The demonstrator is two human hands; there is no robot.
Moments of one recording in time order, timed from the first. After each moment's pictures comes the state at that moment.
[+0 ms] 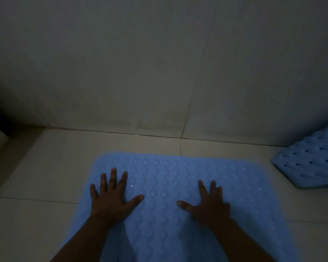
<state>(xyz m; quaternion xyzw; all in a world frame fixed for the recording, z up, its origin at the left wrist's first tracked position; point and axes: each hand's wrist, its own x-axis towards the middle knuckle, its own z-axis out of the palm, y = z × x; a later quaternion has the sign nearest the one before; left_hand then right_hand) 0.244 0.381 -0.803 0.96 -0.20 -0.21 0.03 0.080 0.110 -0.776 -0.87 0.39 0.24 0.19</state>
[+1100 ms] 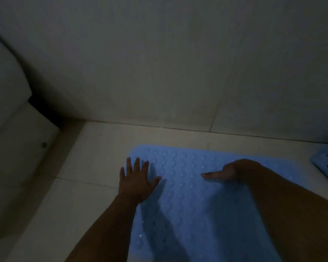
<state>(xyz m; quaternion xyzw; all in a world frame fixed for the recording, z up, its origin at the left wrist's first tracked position) 0.256 0.380 -0.720 0.96 -0.18 -0.23 0.00 0.176 0.069 -0.666 -0.81 0.26 0.48 0.20</state>
